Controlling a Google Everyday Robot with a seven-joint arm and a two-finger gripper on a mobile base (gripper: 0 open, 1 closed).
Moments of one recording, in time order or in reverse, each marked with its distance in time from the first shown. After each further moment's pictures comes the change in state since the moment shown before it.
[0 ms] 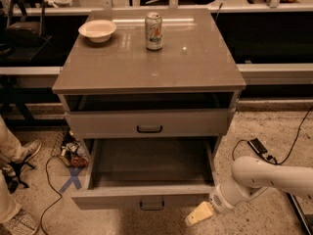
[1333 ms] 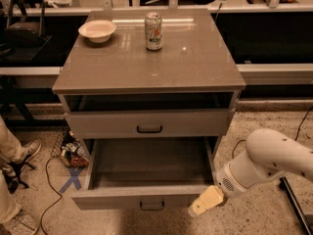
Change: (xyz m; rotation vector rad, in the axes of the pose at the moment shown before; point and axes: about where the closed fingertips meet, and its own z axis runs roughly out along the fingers) arm -0.022 0.081 -0.127 0.065 -0.091 -0.282
